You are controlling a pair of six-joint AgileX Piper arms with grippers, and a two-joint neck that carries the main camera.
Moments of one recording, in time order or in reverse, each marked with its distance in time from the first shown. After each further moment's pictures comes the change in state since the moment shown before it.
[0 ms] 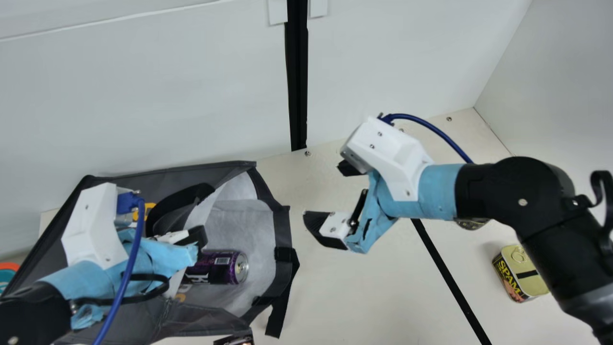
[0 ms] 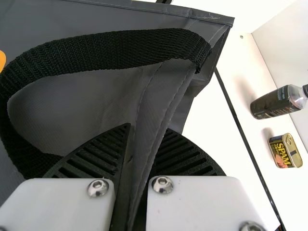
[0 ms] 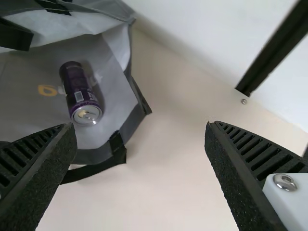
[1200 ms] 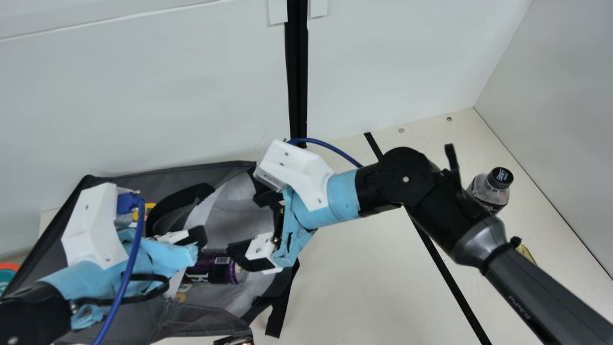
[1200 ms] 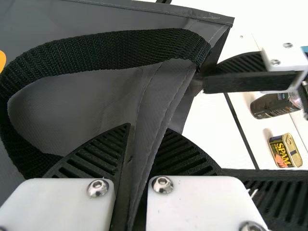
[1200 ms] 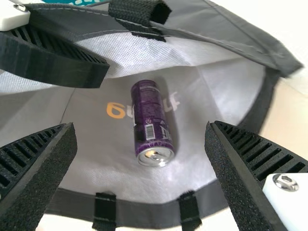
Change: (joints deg) left arm 0.0 0.0 0.0 0.0 0.0 0.0; right arm 14.0 15.1 -2.5 14.1 -2.9 -8.0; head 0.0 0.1
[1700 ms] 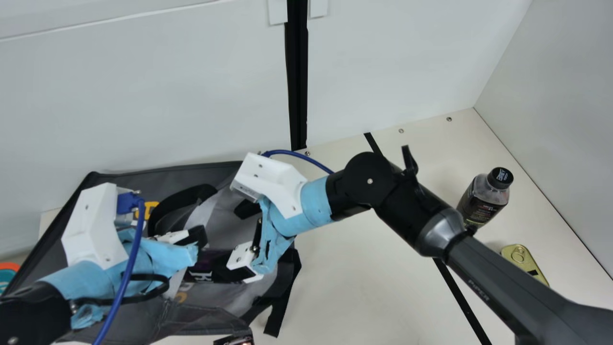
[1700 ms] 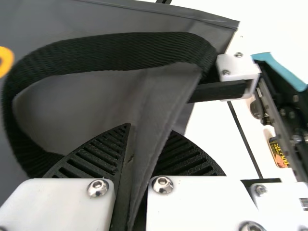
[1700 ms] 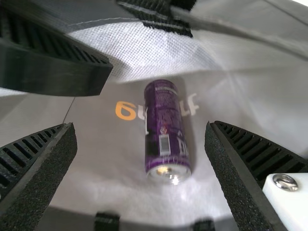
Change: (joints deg) left arm 0.0 0.0 0.0 0.0 0.0 0.0; right arm 3.9 5.8 -1.4 1.5 -1.4 -1.7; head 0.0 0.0
